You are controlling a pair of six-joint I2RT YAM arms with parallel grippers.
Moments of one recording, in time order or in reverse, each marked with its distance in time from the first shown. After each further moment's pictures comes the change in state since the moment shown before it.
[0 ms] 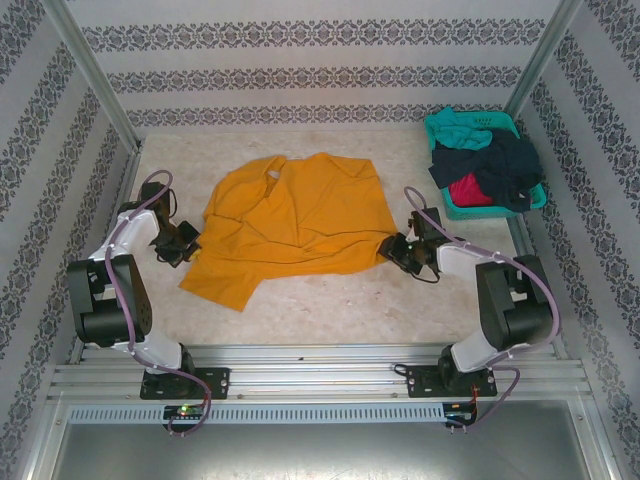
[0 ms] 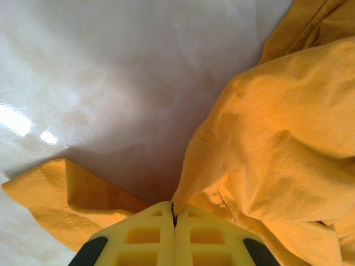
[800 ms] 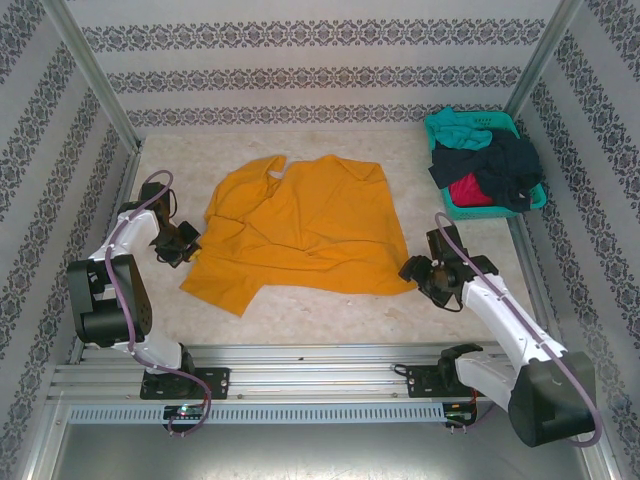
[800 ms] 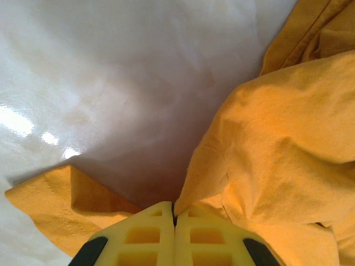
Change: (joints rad) left arm 0.000 0.000 0.000 -0.002 0.000 0.016; right arm 0.014 -0.523 -0.065 -0.622 0.259 0.142
